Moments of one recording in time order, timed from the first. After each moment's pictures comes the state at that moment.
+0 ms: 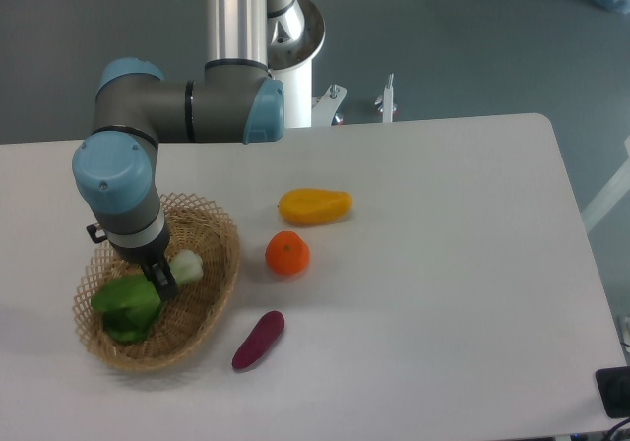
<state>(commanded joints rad) 1.99 -1.95 -1.60 -1.14 1.50 1.04</state>
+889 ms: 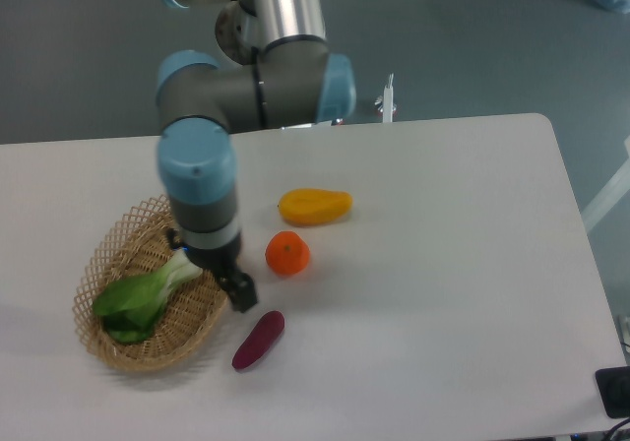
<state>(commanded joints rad) 2.27 -1.97 -1.49 -1.16 1.51 1.13</state>
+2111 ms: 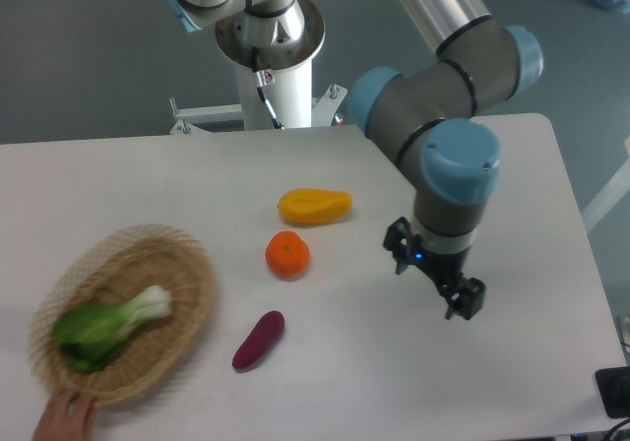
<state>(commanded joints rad) 2.56 -2.08 -1.35 -1.16 1.54 1.44</state>
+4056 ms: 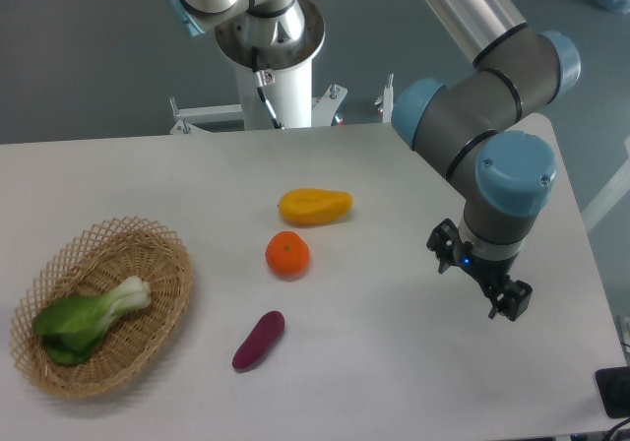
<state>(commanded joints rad) 2.58 -2.12 -1.30 -1.20 1.58 1.47</state>
